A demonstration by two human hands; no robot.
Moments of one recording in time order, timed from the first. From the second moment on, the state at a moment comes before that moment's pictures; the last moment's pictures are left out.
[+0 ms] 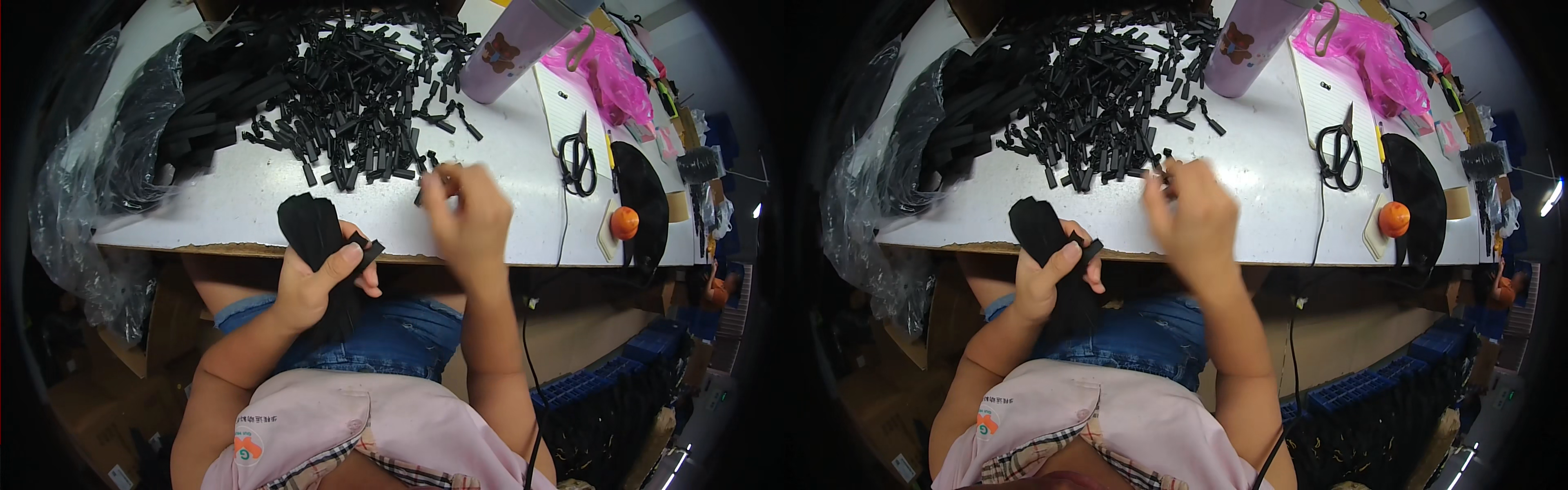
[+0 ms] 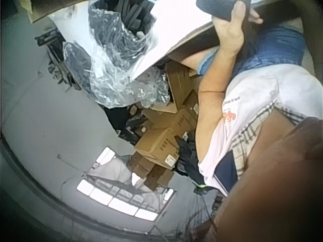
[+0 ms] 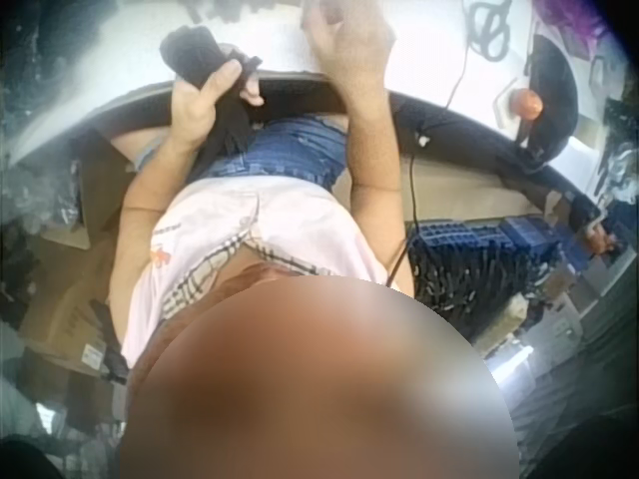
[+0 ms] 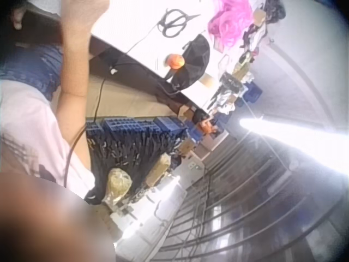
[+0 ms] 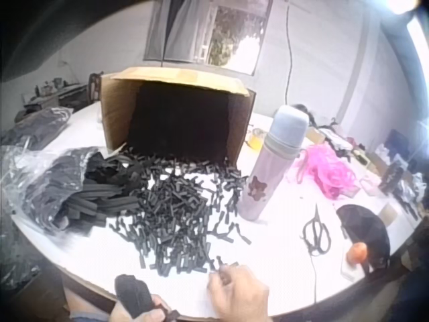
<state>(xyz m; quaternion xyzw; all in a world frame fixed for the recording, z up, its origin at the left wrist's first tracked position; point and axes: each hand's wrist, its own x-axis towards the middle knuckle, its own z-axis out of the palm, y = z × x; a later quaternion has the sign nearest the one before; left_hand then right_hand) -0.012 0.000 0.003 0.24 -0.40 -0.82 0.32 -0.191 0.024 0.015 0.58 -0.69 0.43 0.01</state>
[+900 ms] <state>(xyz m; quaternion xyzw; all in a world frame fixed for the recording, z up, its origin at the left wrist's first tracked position) -0.017 0.005 -0.012 0.33 -0.51 -0.70 0.38 -0.226 0.001 0.038 0.63 -0.73 0.21 -0.16</state>
